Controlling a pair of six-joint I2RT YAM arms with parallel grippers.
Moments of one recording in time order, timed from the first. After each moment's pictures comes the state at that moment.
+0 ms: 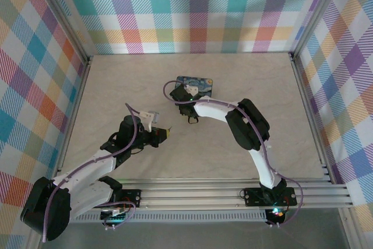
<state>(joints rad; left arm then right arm) -0.49 0.99 0.39 0.05 0.40 -0.44 0.79 2.19 1.57 -0.49 0.42 0.73</state>
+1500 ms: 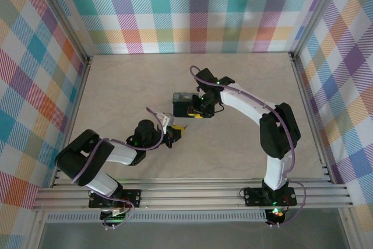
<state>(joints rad) -0.59 1.57 0.32 0.94 0.43 -0.35 0.63 1.88 1.52 -0.84 -0.36 0.78</state>
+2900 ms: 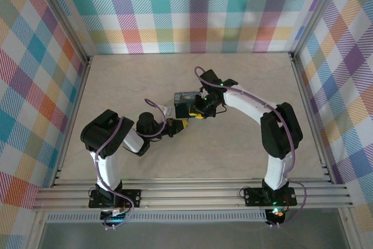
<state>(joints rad) -0.47 1.89 0.45 1.23 0.65 -0.65 0.59 1.86 1.45 -0.75 -0.41 0.82</state>
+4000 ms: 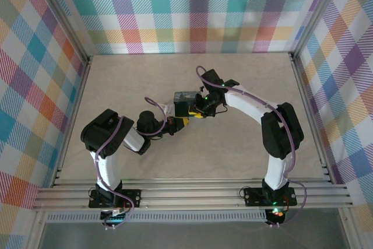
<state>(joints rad) -0.47 1.89 0.48 1.23 0.64 -0.67 0.59 1.86 1.42 -0.70 -0.46 0.83</state>
